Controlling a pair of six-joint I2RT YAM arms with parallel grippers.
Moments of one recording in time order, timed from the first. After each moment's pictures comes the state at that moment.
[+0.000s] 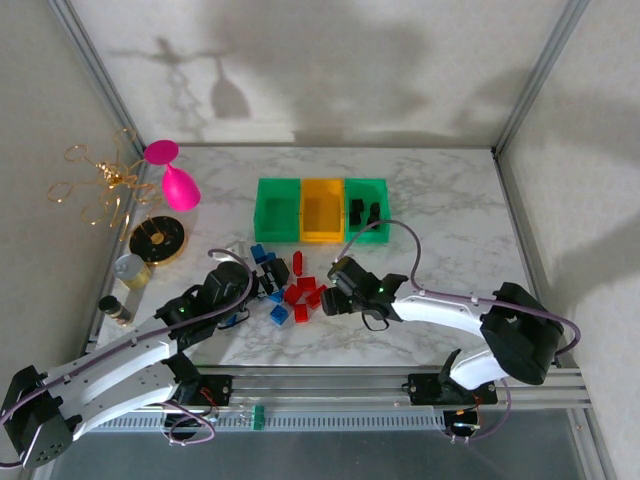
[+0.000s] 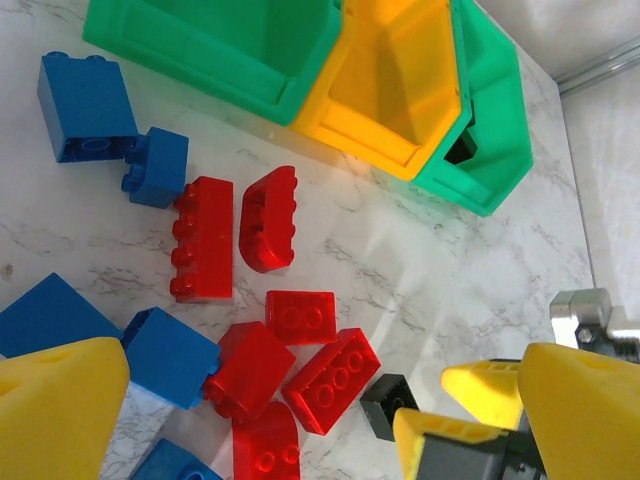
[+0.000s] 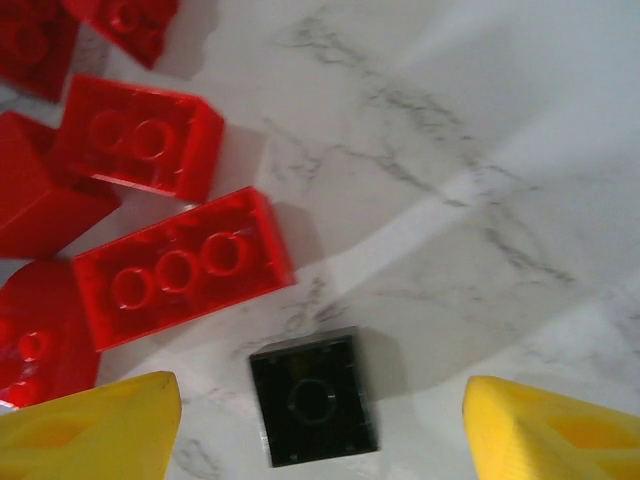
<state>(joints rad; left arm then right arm) -0.76 0.83 0.50 -0.23 -0.23 -1.00 0.99 1.44 0.74 -0.34 0.15 0.59</state>
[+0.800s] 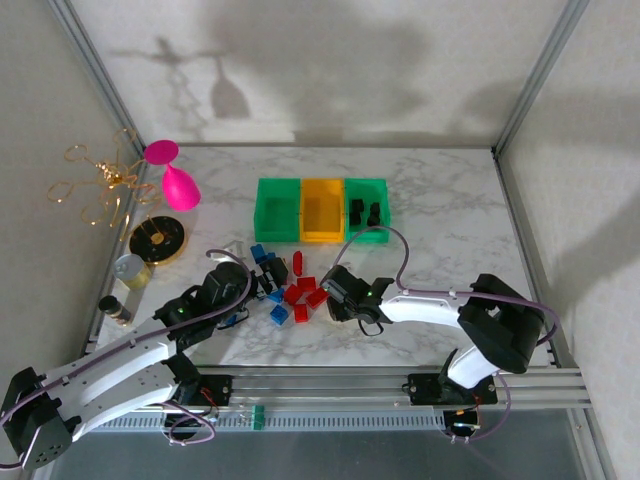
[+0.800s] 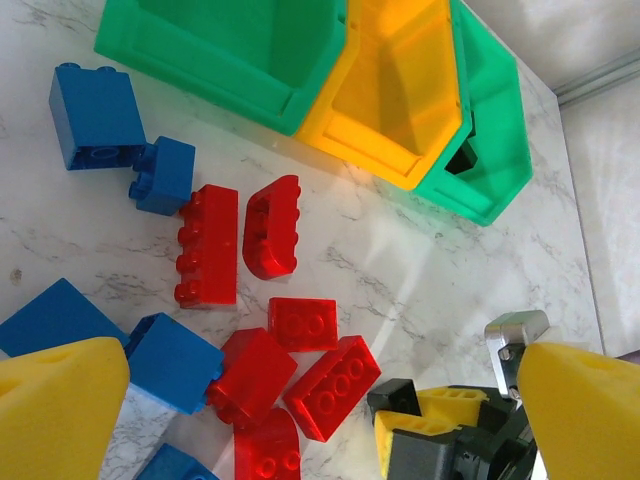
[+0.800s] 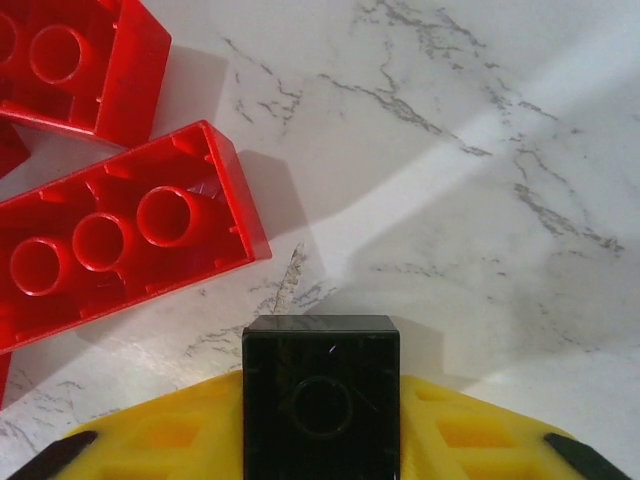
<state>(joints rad) -0.76 0.82 0.49 -0.23 -0.25 -1.00 1.03 1.54 0.75 -0.33 0.20 0.61</state>
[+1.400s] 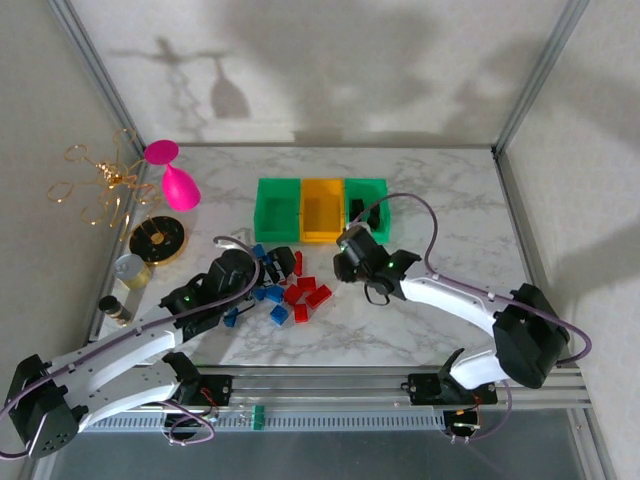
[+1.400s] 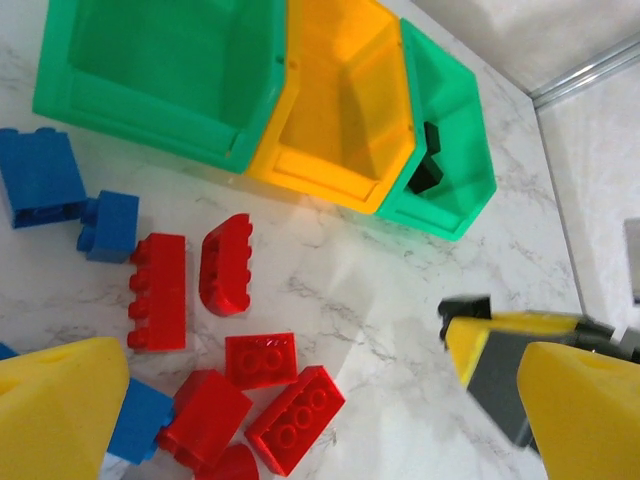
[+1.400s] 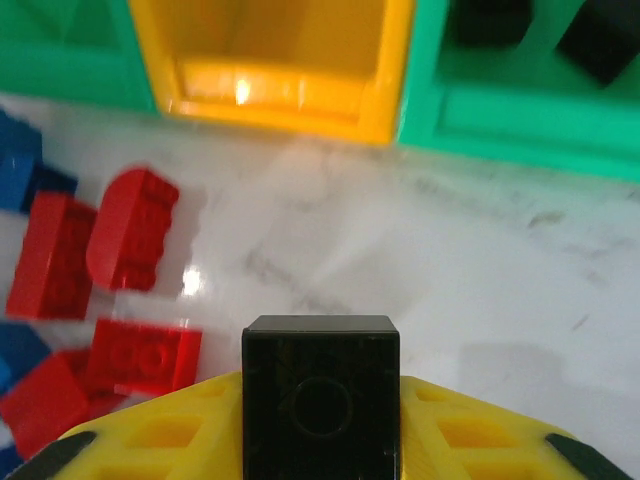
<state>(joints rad) -0.76 0.93 0.61 -0.20 -0.25 -0.93 0.82 1.41 0.92 -0.40 0.22 0.55</state>
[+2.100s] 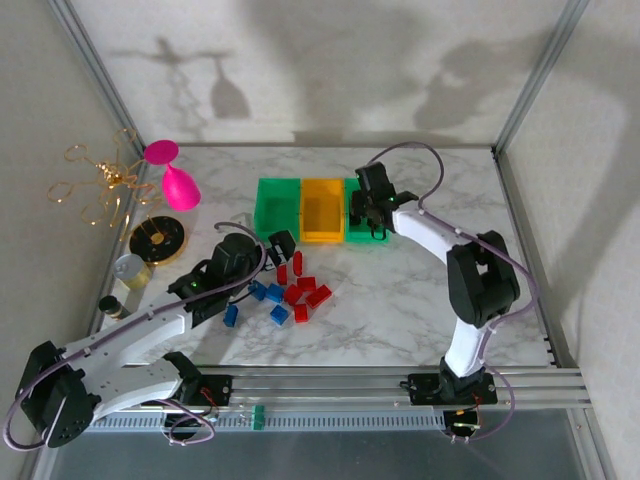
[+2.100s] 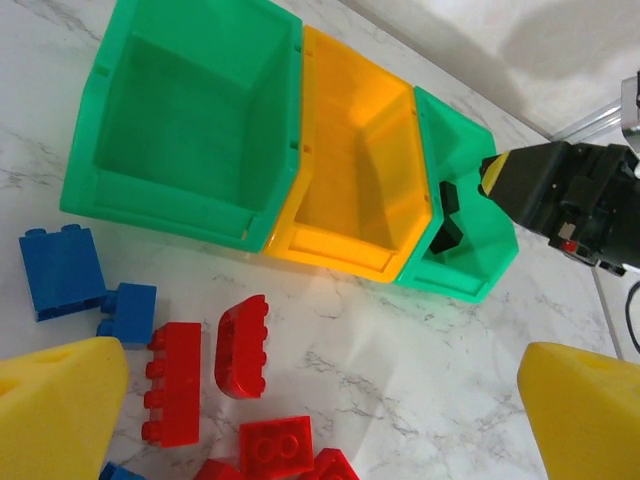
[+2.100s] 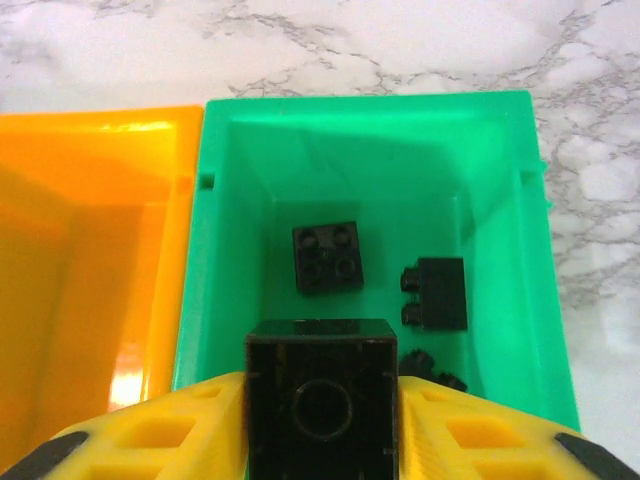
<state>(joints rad) -0.67 1.04 0.67 -0.13 -0.27 -0.85 0.50 1.84 1.35 -0.34 0.21 0.39</state>
